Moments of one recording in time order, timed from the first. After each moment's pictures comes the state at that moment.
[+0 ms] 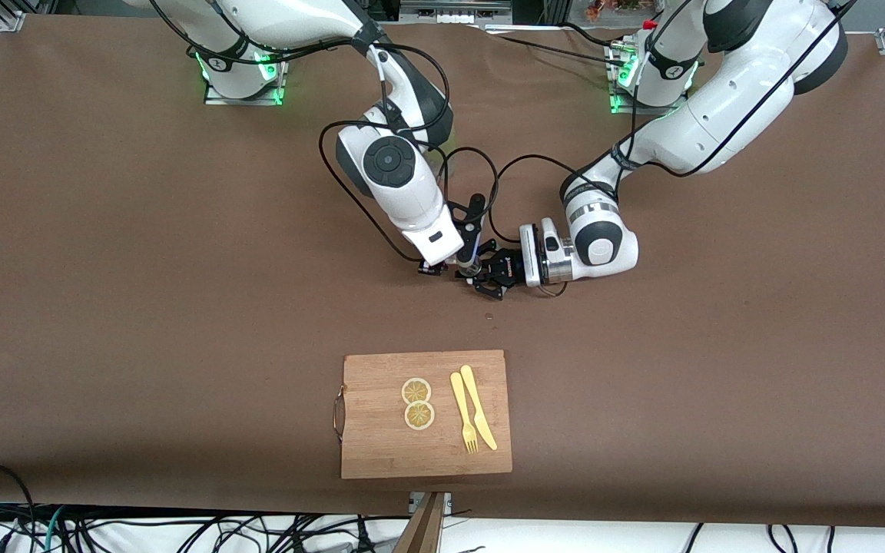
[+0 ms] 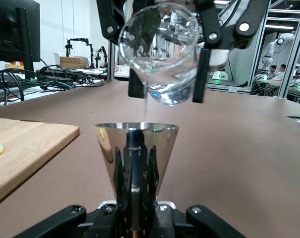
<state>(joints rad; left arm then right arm) 0.04 0.94 -0.55 -1.83 -1.75 2.32 2.73 0.78 0.66 -0.05 -1.48 0.22 2.27 -0.71</state>
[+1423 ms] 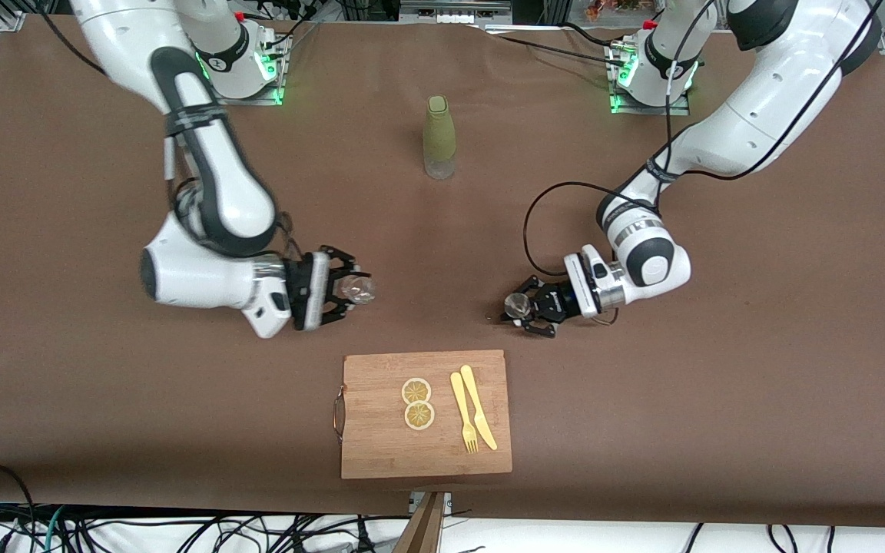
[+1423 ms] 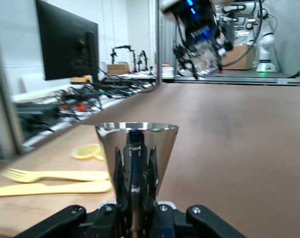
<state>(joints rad) 0.16 0.86 -0.49 -1.78 -1.74 2.31 2.72 0.31 0.59 -0.07 -1.63 0.97 1.98 -1.59</state>
